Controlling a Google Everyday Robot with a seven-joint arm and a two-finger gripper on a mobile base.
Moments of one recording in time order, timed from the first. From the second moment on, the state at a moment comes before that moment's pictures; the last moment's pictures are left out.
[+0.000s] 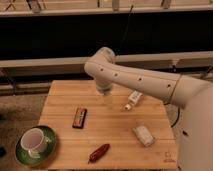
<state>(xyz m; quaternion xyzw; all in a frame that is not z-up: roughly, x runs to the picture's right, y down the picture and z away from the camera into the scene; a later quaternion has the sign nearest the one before) -0.002 0.045 0.759 -0.28 -0.01 -0.15 0.95</state>
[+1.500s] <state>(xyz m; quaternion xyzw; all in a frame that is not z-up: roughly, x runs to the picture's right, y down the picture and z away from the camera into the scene) -0.025 0.052 0.767 -0.28 -0.02 -0.13 0.95</state>
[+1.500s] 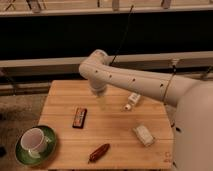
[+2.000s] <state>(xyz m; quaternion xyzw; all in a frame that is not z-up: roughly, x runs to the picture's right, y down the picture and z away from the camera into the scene) -0.029 0.056 0.769 -0.28 -0.03 -0.10 0.95</state>
